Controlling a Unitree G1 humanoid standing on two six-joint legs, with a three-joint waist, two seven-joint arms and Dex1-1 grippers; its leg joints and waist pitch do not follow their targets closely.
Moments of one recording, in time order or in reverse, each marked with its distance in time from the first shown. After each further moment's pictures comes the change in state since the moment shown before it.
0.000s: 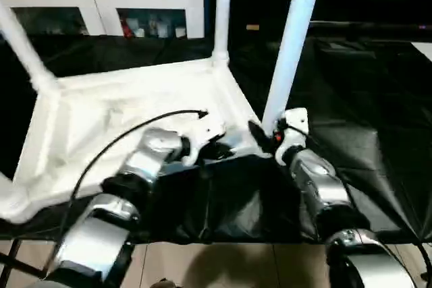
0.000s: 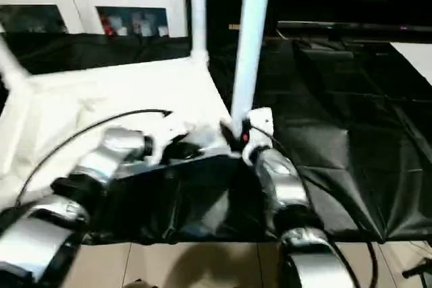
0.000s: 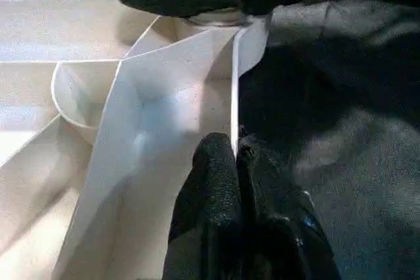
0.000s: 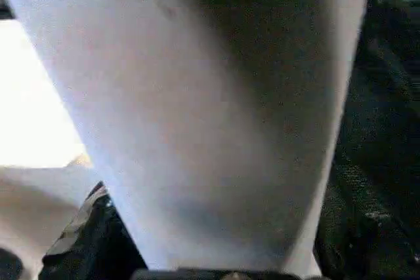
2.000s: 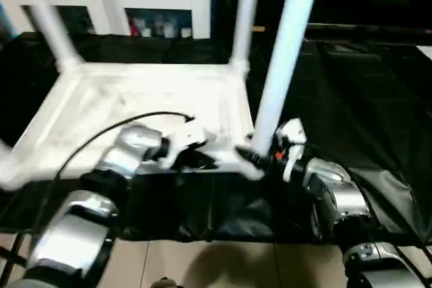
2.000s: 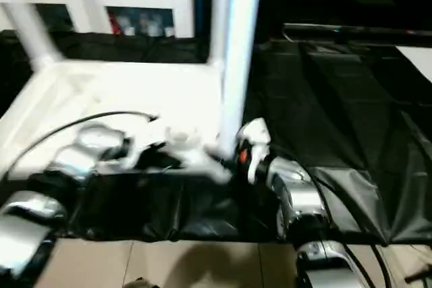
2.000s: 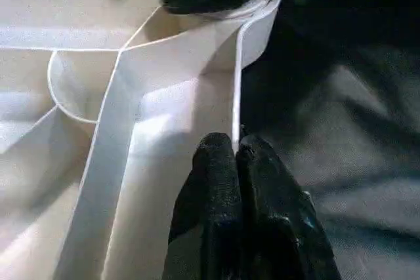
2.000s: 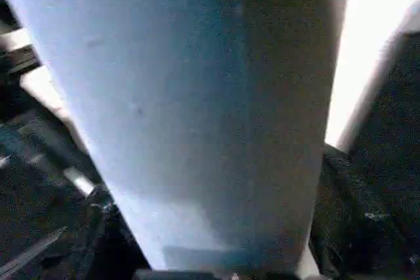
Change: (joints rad) left arm -0.004 0.088 -0.014 -0.003 -0.023 -0.027 -0.183; right arm 0.079 -0.073 0.044 -0.138 0.053 0.103 0.361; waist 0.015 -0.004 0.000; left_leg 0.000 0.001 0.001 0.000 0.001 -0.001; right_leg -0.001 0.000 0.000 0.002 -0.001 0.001
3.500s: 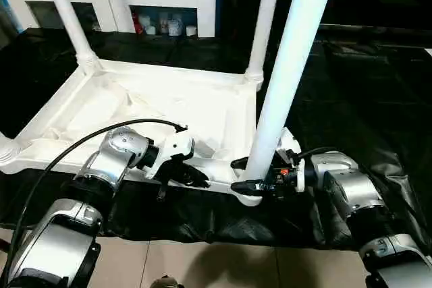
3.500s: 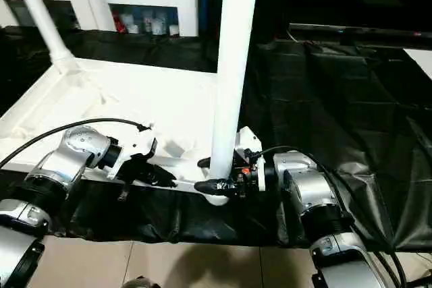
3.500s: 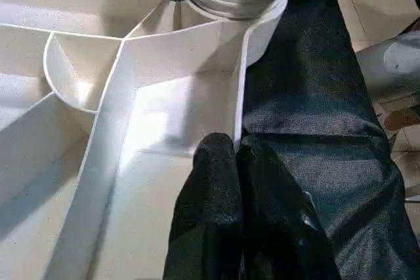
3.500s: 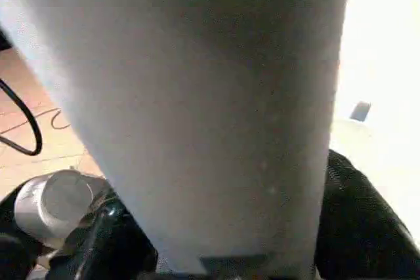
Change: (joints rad) left arm 0.069 0.136 -0.032 -0.084 -0.057 -0.064 -0.327; right arm 0.003 -0.169 0.221 -0.144 0.029 0.122 0.665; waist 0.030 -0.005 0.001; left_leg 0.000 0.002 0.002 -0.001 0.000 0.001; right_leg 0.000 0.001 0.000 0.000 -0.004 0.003
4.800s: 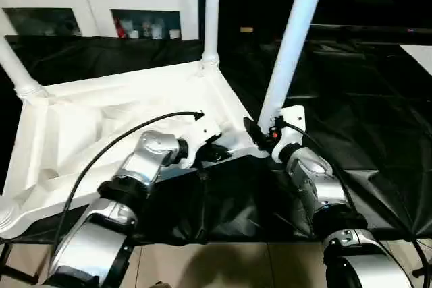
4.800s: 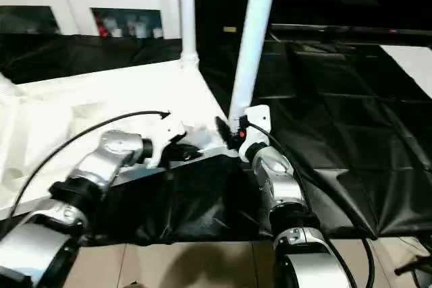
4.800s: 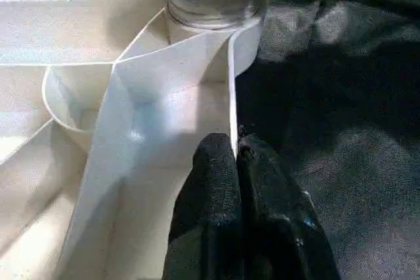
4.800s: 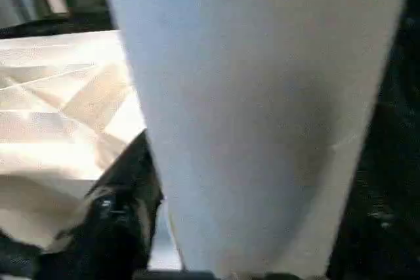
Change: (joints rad) left arm -0.023 -0.188 0.059 0.022 0.054 0.139 0.456; right arm -0.086 0.237 -0.261 0.264 -0.070 -0.220 -0.864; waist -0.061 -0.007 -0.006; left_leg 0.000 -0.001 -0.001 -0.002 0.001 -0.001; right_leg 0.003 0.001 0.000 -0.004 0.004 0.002
